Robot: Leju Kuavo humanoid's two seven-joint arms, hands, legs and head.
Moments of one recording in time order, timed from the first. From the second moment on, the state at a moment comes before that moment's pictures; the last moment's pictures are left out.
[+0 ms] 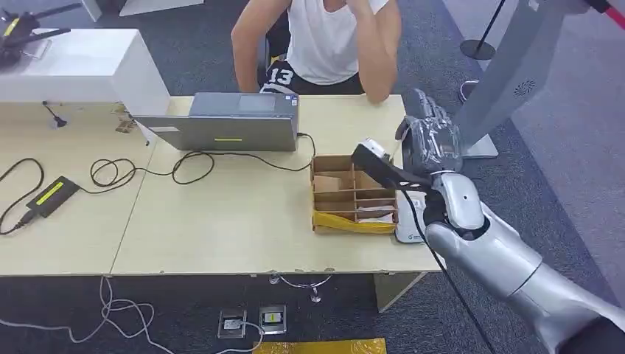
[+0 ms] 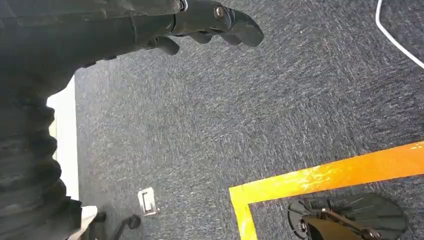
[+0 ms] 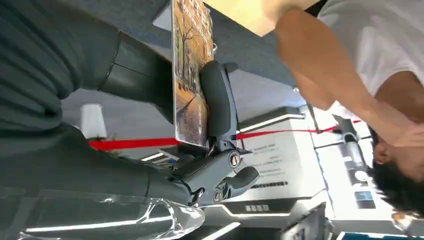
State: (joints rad) left arm -0.14 0.03 -1.23 -0.28 0.73 0.59 0.10; right arm -0.84 -0.41 0.94 -1.29 0.81 -0.51 0.54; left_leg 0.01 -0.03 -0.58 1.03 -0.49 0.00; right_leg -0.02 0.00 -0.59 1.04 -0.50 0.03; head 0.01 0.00
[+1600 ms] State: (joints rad) left arm -0.14 0.03 -1.23 -0.28 0.74 0.59 0.07; right arm -0.43 -0.49 0.63 -1.36 0.80 -0.43 0.51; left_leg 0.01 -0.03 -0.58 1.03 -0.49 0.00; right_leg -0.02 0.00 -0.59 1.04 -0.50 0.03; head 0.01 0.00
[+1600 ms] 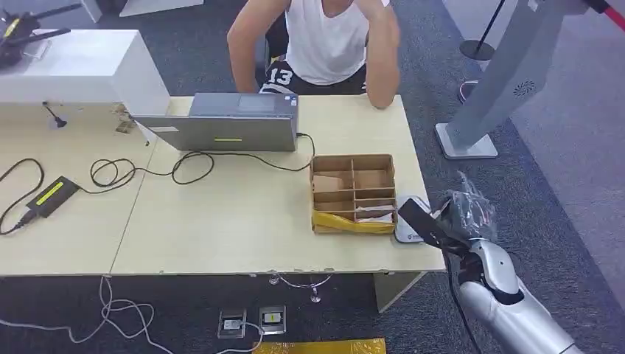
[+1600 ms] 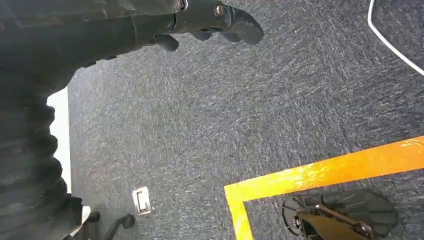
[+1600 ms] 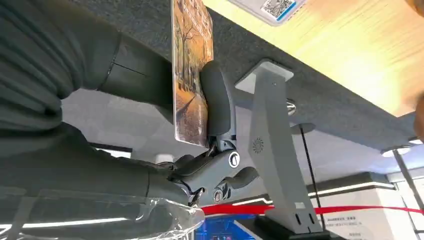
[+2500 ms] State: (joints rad) left arm -0.16 0.03 -1.23 -0.28 0.70 0.56 0.11; right arm -0.42 -0.43 0.64 -1.20 0.71 -0.47 0.44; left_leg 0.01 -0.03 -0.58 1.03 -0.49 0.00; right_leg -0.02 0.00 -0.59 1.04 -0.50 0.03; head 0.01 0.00
